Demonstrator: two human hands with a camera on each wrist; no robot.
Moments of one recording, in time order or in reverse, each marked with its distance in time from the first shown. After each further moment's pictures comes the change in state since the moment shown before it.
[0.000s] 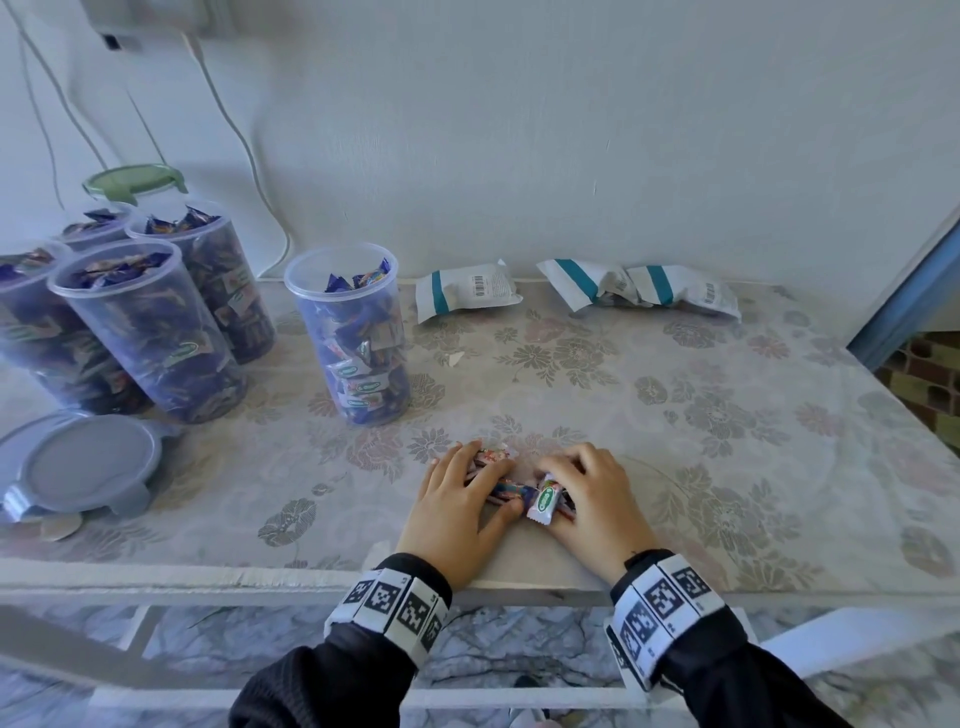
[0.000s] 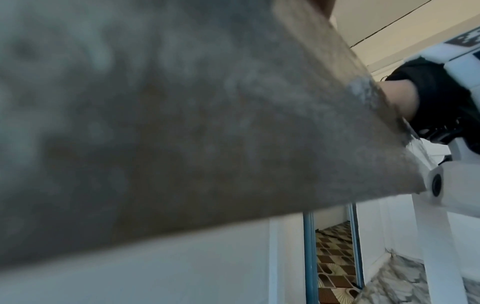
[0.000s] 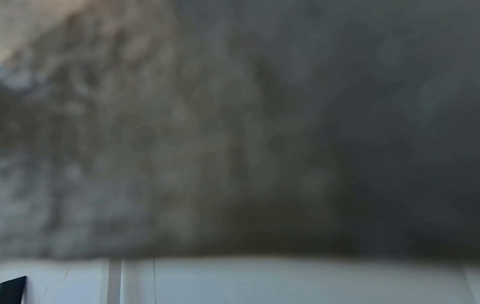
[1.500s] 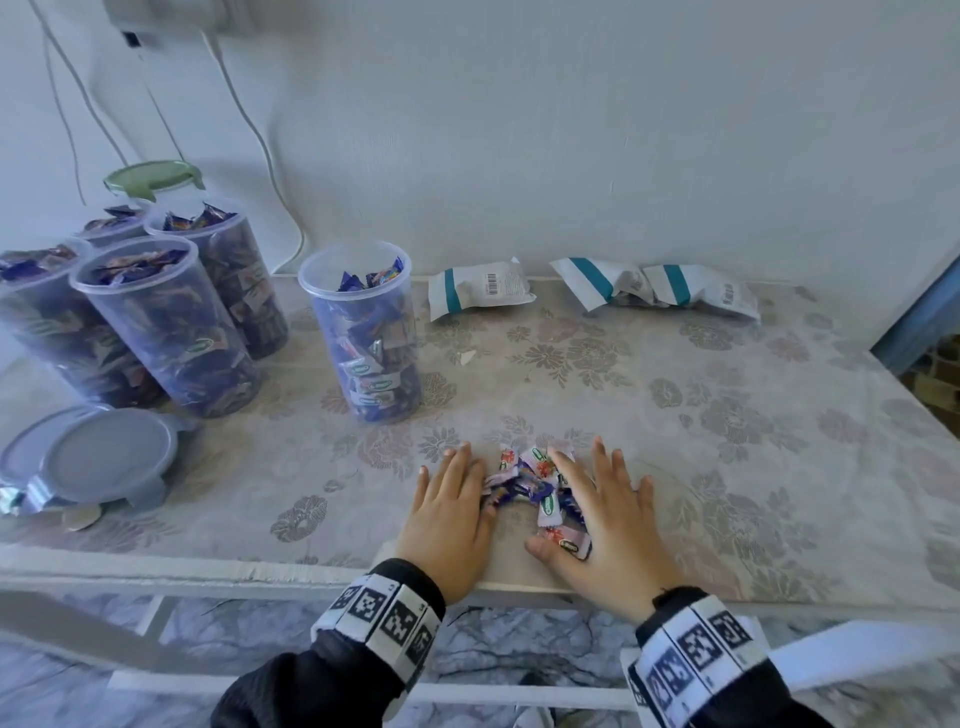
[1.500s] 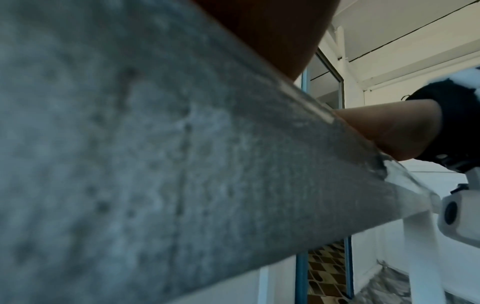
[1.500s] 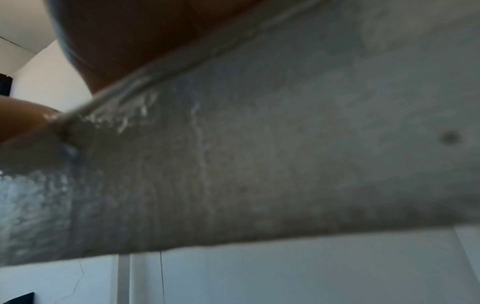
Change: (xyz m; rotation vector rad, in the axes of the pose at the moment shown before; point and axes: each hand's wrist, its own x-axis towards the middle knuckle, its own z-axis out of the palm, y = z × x) left_hand -0.010 0.006 -0.019 0.147 -0.161 -0.154; right_hand -0.019 -0.016 -0.019 -0.041 -0.430 0.251
